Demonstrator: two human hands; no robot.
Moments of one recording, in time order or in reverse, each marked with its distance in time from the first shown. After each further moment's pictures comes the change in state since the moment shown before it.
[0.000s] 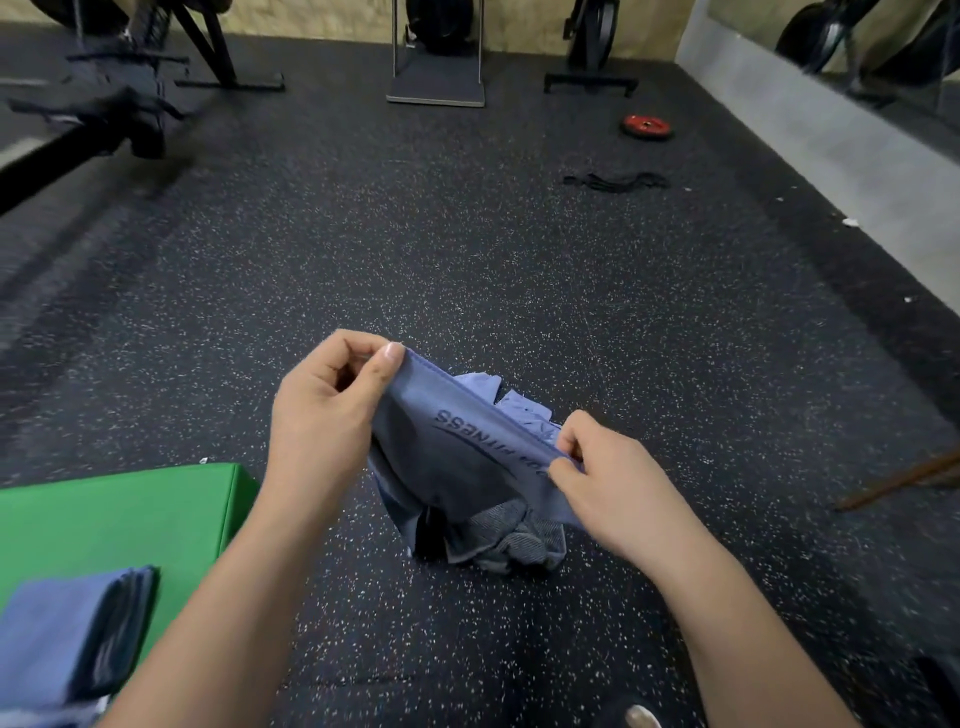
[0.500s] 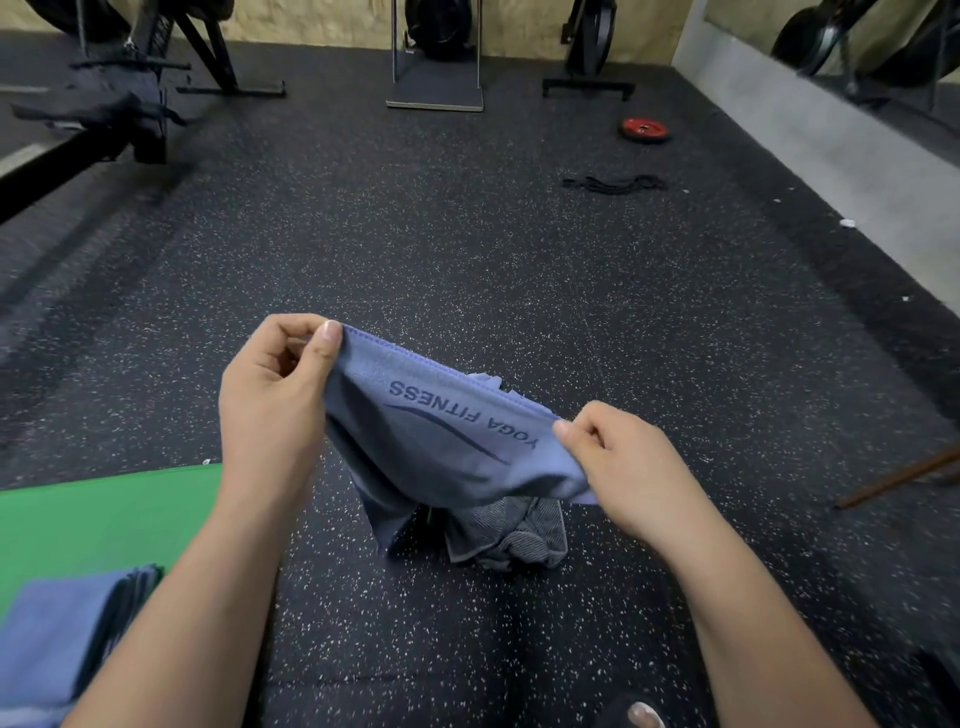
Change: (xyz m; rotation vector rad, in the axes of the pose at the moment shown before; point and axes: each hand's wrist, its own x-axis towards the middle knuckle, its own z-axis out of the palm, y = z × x) left_hand 0.012 -0.005 -0.028 -0.054 0.180 0.061; right_hand 0.000 0.004 -0.008 0.221 0.077 0.023
